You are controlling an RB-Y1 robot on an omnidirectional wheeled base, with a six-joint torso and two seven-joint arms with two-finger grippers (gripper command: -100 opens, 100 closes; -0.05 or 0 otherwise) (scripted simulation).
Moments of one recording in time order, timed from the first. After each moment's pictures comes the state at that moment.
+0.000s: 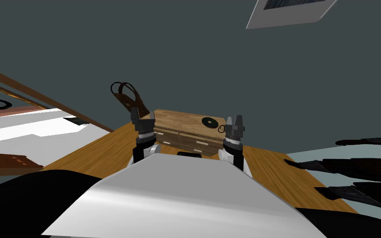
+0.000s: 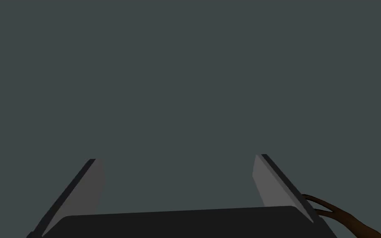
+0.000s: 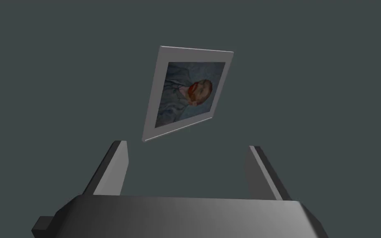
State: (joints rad) left arm 0.54 0.02 0.07 -2.33 0.11 -0.63 -0.06; right arm 0.48 -0.05 -0.03 -2.28 0.07 -0.60 0.04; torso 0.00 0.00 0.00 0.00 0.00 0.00
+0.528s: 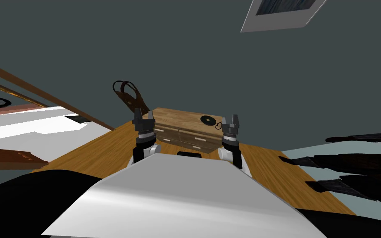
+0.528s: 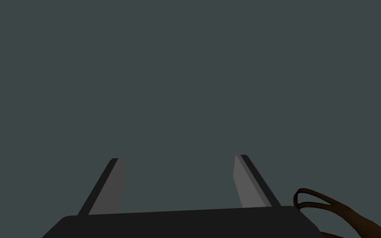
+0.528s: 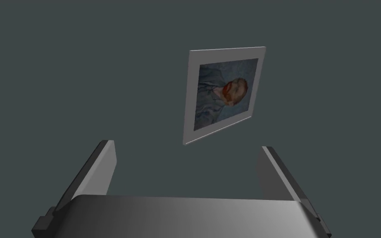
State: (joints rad) left arm 0.54 0.02 0.07 -2.33 0.11 -0.63 -0.06; right arm 0.43 -0.13 -0.02 -2.21 -0.02 -0.51 -0.07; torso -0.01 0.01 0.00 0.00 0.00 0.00
